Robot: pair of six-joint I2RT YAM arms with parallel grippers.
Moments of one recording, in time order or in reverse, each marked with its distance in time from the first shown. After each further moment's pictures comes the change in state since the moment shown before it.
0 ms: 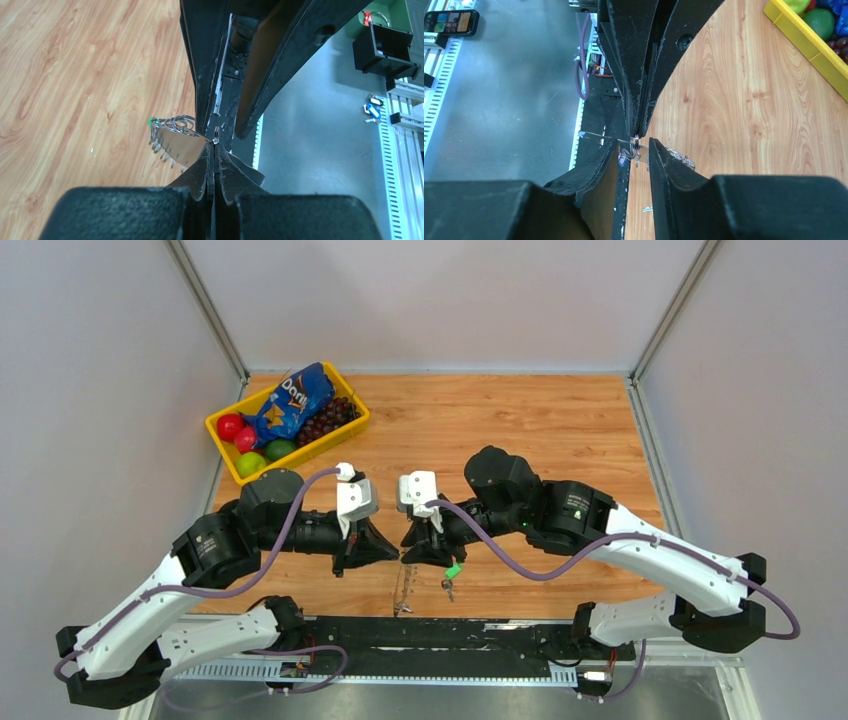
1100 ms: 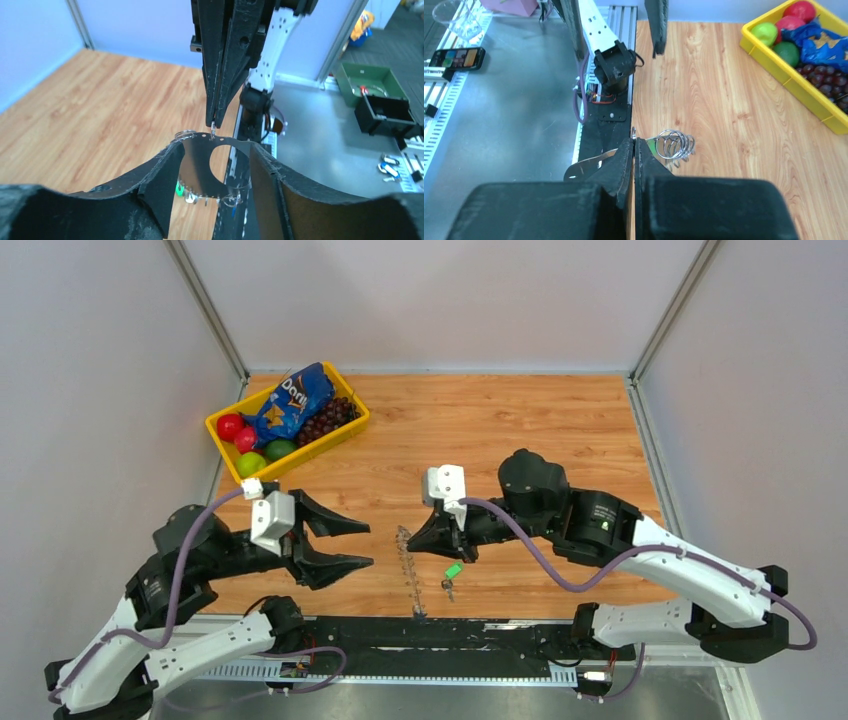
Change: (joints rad) left arm -0.002 -0.230 -0.076 0.214 -0.072 -0.048; right arm 0.000 -0.089 -0.068 0.111 0.015 0.046
